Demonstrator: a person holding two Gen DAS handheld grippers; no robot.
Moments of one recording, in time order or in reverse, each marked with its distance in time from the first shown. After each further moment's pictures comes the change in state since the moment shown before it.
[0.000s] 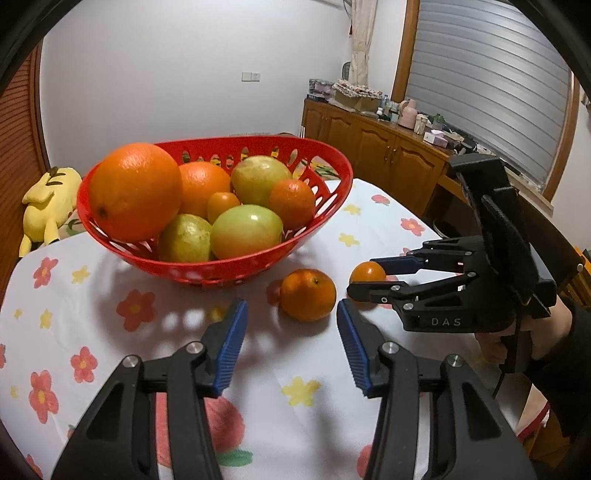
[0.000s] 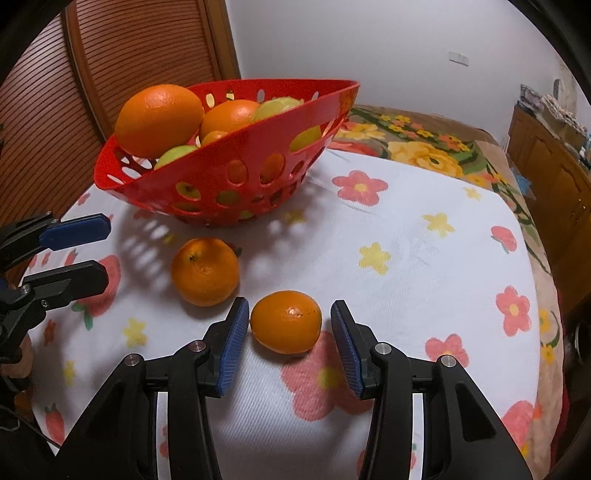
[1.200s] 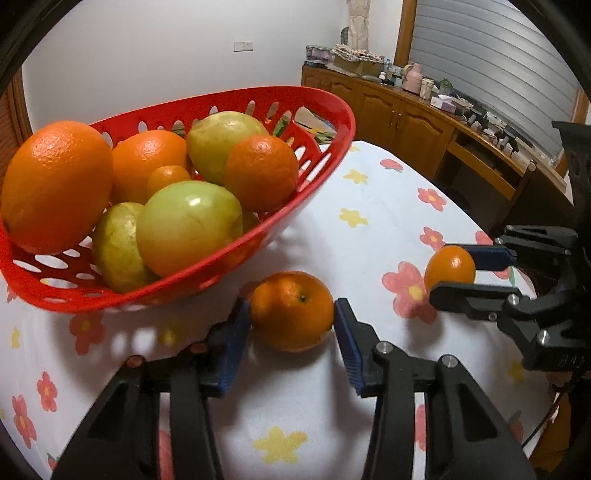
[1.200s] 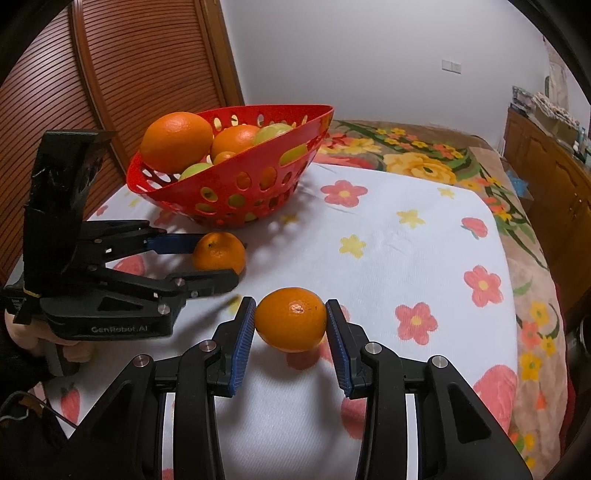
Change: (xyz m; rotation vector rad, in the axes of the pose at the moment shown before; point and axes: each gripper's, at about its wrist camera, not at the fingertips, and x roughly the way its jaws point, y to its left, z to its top) left arm 0.069 -0.026 0.013 0.035 0.125 0.029; right arm -0.047 -0.008 -0.022 0.029 -0.083 0.012
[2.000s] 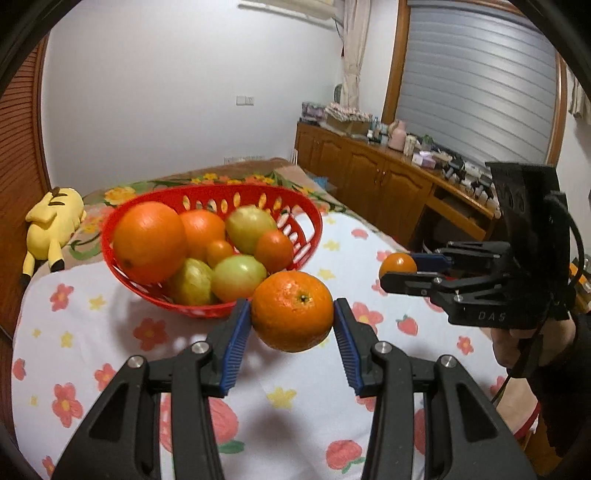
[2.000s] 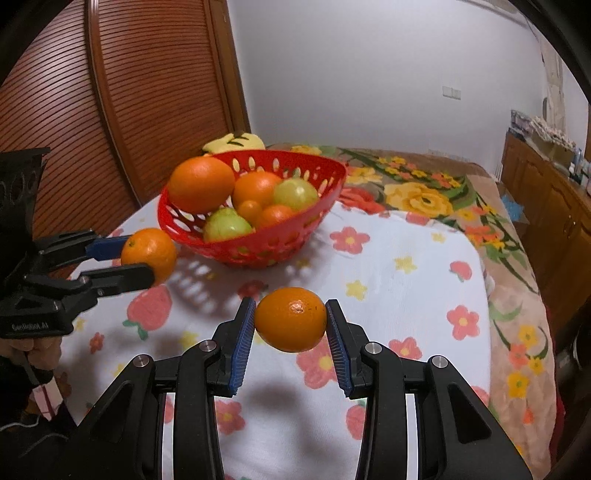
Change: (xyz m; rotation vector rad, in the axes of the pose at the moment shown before) left arm -0.120 0.016 -0.002 -0.031 -0.228 -0.044; right arm -0.045 0.024 0.030 -0.039 -0.096 -0.011
